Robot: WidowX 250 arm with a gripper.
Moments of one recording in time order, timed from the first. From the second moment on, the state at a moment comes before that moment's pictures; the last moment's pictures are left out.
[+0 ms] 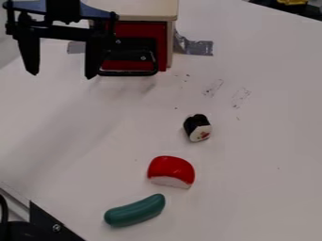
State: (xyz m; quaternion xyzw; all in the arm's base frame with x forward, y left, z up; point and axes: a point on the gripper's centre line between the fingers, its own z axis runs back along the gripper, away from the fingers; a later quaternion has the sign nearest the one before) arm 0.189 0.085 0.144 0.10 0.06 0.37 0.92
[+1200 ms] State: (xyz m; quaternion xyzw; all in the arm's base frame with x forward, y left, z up) arm 0.220 0.090 0.083 0.10 0.04 0.60 0.79
